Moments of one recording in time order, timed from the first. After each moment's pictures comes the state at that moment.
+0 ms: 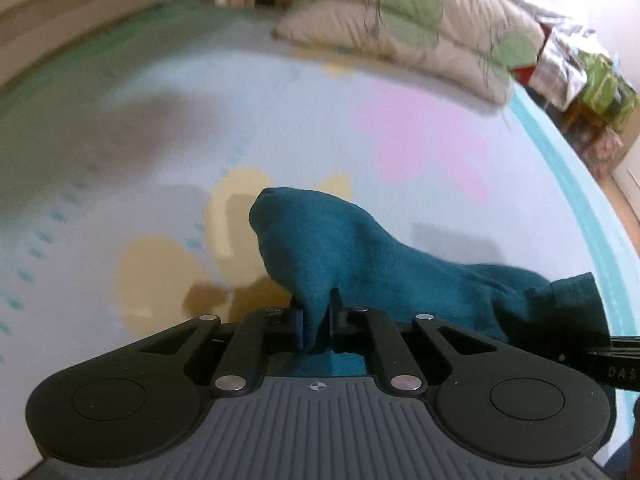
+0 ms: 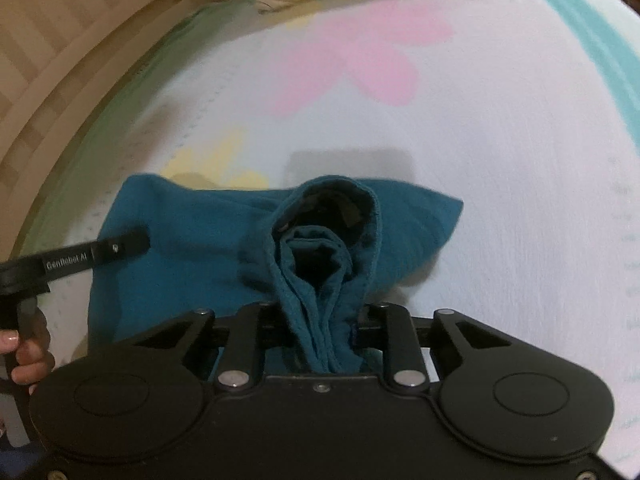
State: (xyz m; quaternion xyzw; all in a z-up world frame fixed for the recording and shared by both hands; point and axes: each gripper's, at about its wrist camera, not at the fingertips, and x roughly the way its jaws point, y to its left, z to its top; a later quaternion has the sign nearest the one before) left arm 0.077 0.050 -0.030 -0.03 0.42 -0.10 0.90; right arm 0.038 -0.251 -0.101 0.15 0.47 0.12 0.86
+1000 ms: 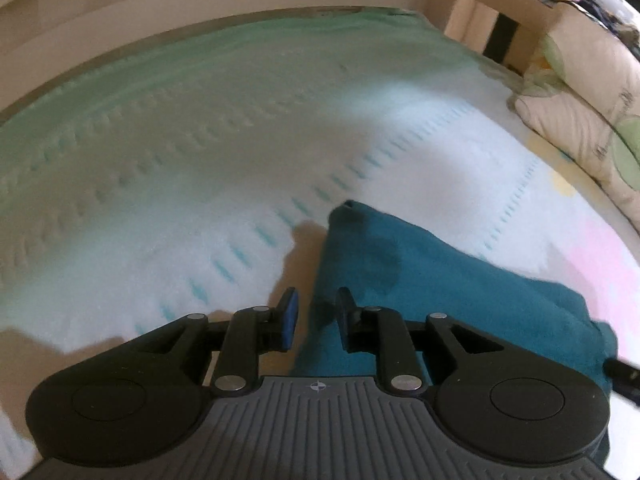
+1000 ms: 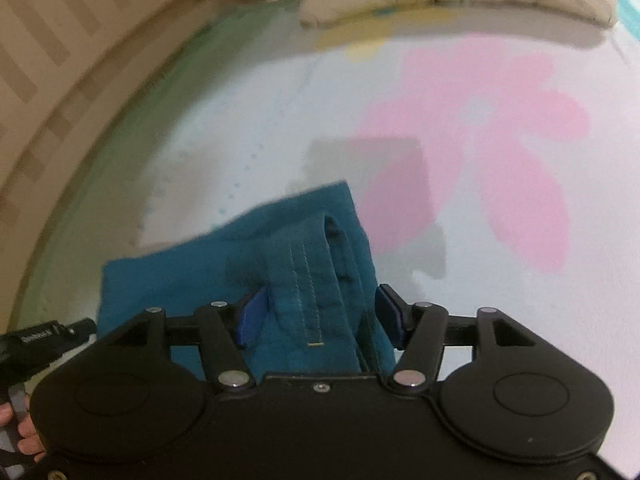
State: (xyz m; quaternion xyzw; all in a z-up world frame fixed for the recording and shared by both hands) left arm 0.122 0.160 -0.019 -0.16 0.43 0.17 0.87; right arm 0.173 -0.201 -0.079 0.15 0.45 0.15 0.87
